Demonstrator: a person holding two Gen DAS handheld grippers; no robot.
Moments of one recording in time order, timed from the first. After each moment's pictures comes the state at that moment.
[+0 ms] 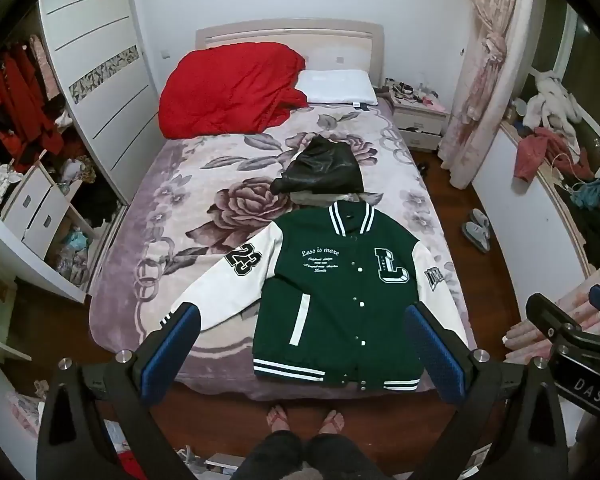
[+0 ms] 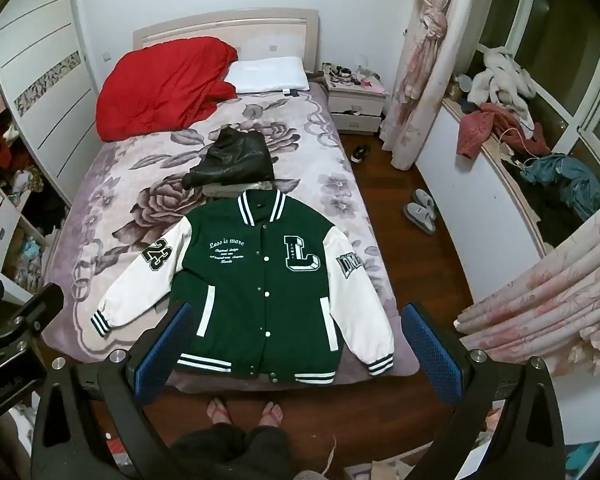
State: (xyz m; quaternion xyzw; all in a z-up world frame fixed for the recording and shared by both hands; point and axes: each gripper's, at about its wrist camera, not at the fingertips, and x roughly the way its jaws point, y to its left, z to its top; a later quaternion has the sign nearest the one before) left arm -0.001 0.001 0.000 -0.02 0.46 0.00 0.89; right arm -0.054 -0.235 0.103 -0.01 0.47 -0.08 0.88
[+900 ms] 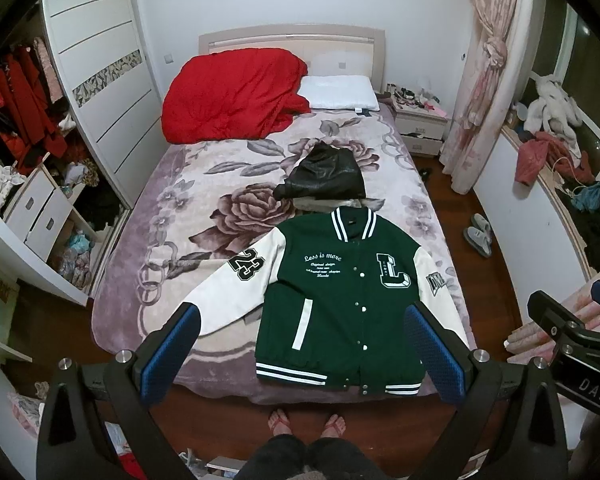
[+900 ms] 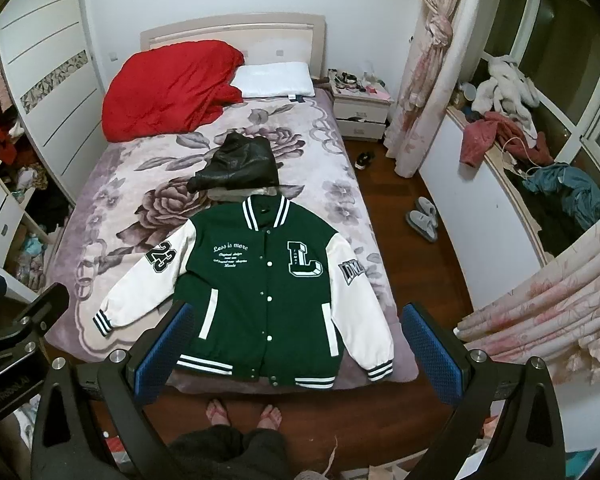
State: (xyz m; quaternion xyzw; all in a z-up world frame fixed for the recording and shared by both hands) left arm 0.005 0.010 0.000 0.00 0.46 0.00 0.89; right arm -0.043 -0.221 0.115 -0.02 0.47 -0.08 0.88
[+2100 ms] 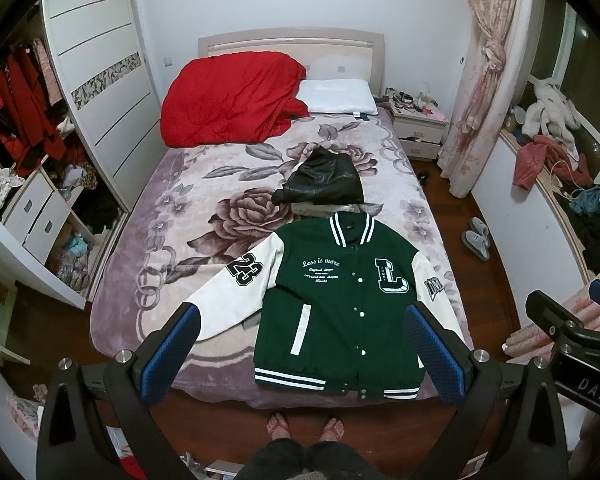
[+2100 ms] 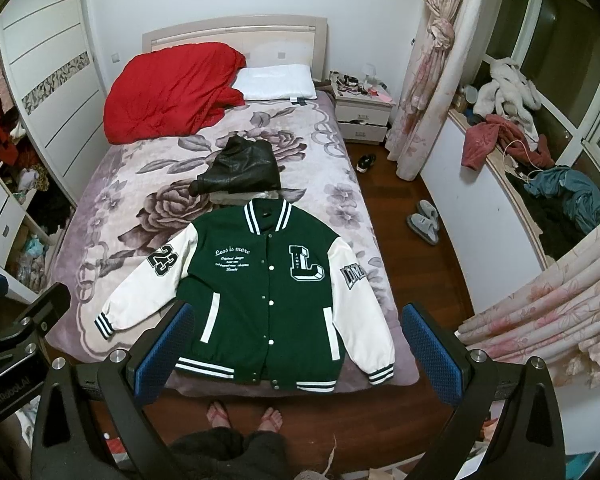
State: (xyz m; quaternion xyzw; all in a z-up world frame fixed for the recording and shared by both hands) left arm 0.016 0.009 0.024 -0.01 0.46 0.00 0.89; right arm -0.047 -0.227 0.114 -0.02 0.47 -0.08 0.88
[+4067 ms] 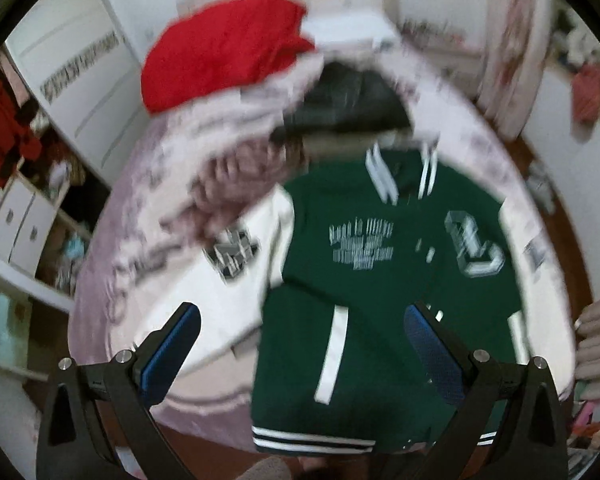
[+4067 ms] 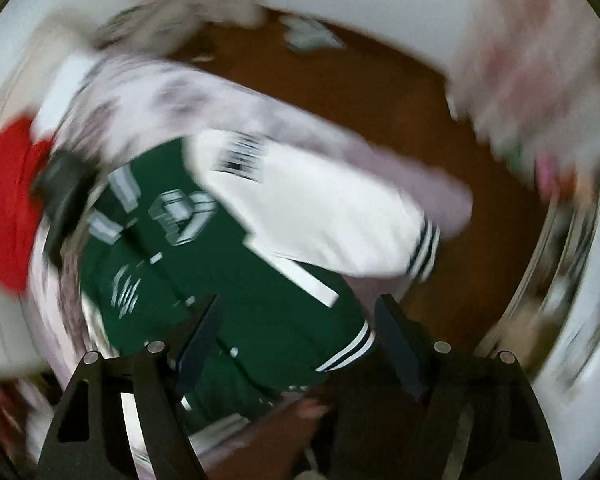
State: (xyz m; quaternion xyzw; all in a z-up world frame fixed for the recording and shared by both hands) left arm 0.183 -0.026 -0.298 0.08 0.53 0.05 0.85; right arm -0.031 -0.522 -0.330 0.44 0.54 -0.31 0.64
